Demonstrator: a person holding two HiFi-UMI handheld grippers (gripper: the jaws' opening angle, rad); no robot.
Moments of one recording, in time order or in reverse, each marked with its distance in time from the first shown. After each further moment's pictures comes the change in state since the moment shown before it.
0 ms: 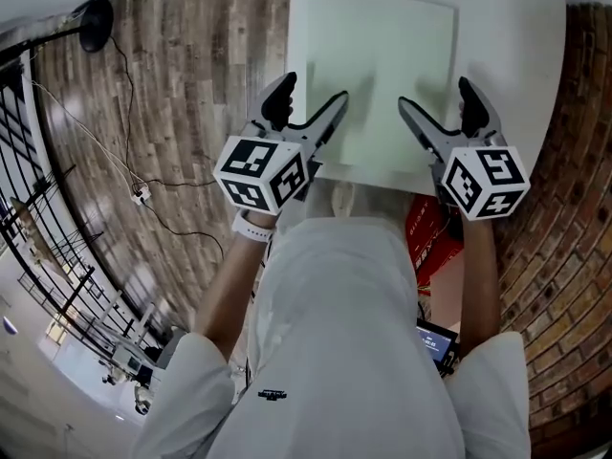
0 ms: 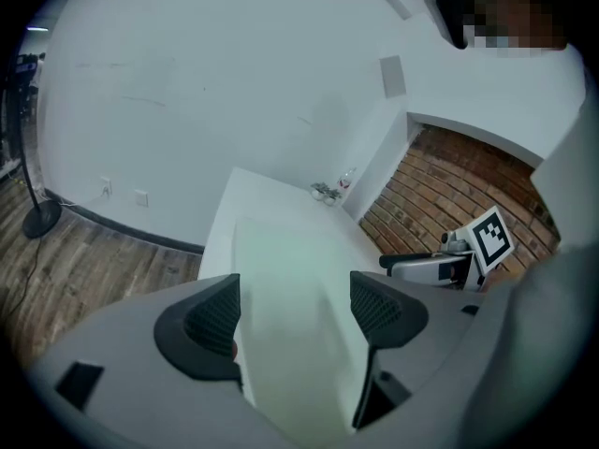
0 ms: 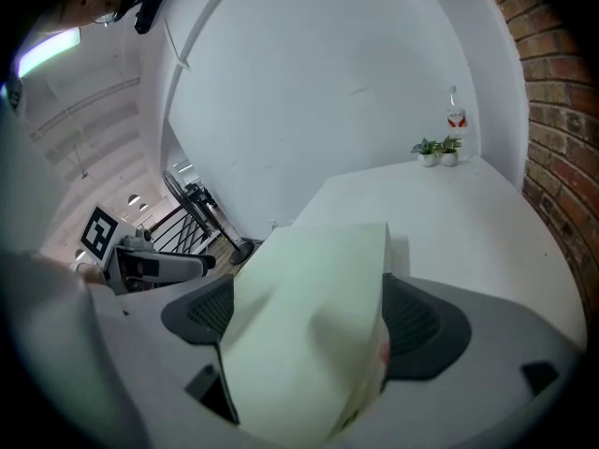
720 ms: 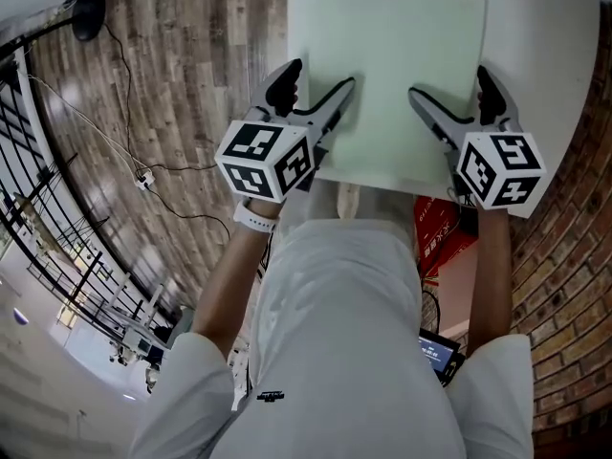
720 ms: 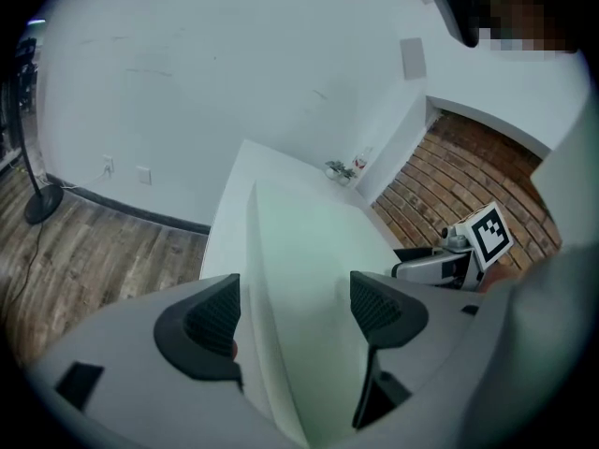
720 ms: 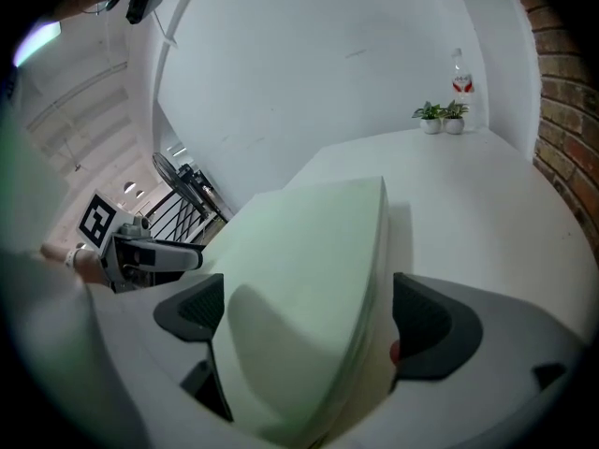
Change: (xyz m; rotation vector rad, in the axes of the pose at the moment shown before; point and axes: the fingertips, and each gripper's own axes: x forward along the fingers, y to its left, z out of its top) left arm 0.035 0.037 -0.041 -0.045 0.103 0.017; right arm 0.044 -0.028 -0.043 0.002 0.136 -0.013
